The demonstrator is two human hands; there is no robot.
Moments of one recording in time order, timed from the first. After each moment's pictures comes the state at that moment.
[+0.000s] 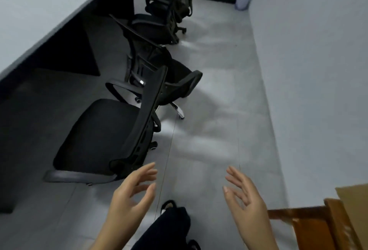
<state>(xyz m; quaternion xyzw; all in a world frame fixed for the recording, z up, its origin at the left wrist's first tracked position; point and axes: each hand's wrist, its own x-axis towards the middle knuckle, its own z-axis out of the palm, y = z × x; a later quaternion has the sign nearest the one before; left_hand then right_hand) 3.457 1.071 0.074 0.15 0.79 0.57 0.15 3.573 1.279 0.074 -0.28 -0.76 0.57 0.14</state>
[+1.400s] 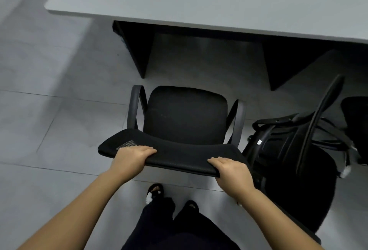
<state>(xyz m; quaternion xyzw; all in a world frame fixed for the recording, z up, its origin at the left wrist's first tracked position) 3.256 1.189 -0.023 -0.29 0.95 0.11 0.01 3.010 1.367 -0.025 0.62 -0.77 0.05 -0.13</state>
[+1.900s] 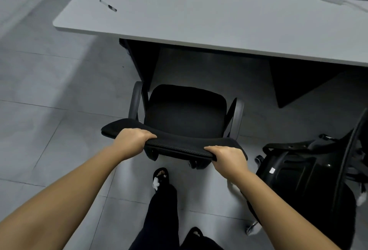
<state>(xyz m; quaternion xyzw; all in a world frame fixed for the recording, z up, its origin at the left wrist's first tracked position) 3.219 1.031 -0.023 -0.31 0.94 0.11 0.02 2.975 1.213 -0.019 0.61 -0.77 0.05 -0.18</state>
